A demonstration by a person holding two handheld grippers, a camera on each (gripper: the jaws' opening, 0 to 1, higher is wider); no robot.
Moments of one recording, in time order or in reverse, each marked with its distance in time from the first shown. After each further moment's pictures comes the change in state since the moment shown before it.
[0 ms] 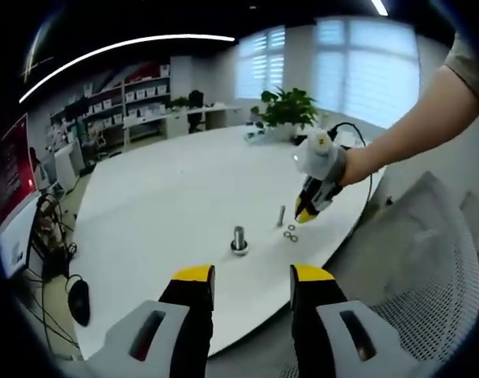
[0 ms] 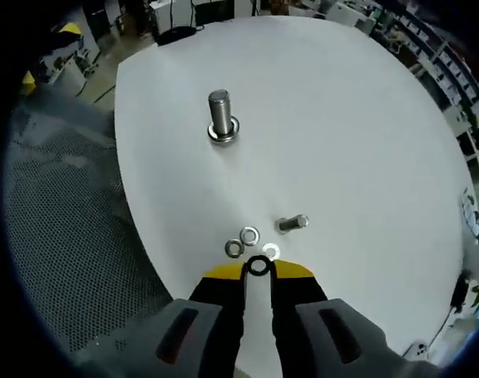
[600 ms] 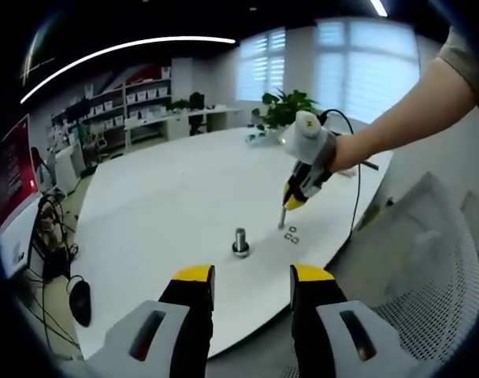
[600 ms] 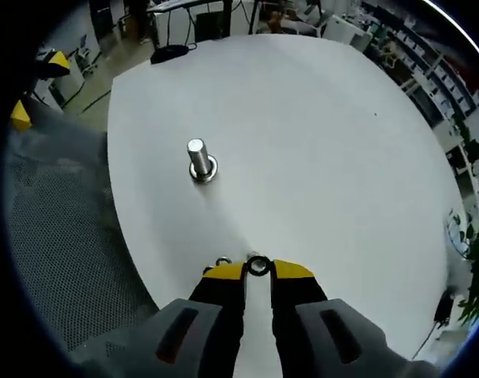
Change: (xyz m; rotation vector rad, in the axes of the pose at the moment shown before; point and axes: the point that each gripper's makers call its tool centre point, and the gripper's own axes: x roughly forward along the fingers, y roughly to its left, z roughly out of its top) left arm -0.001 0.002 0.002 -0.001 -0.013 0.010; right arm -0.009 -0.020 0.031 -0.042 -0.036 -0.040
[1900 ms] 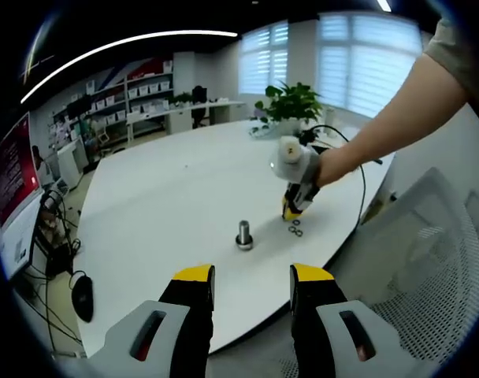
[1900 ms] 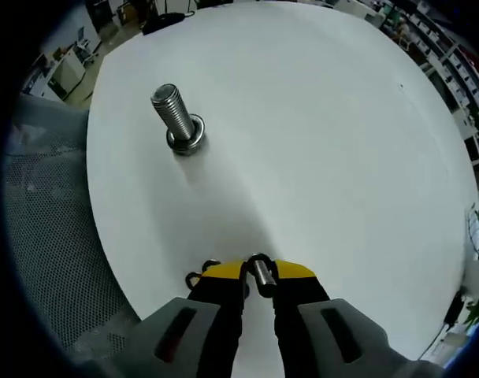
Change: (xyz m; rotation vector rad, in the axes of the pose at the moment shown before) left arm 0.002 0.003 -0.008 -0.002 0.040 0.020; right arm 0.060 0.001 -0.026 0.006 0.123 0.060
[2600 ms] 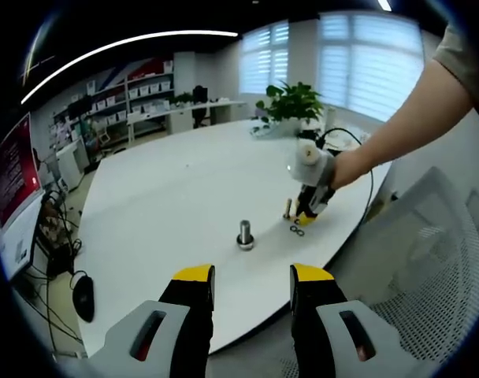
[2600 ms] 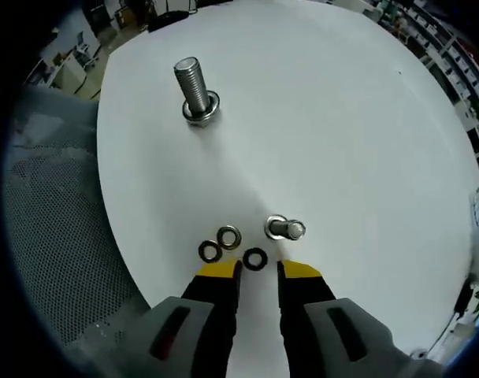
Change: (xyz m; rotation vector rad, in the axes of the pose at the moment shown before) left arm 0.000 0.001 -0.001 0.004 0.003 0.004; right arm -0.003 0.016 -0.028 0.035 -0.001 0.033
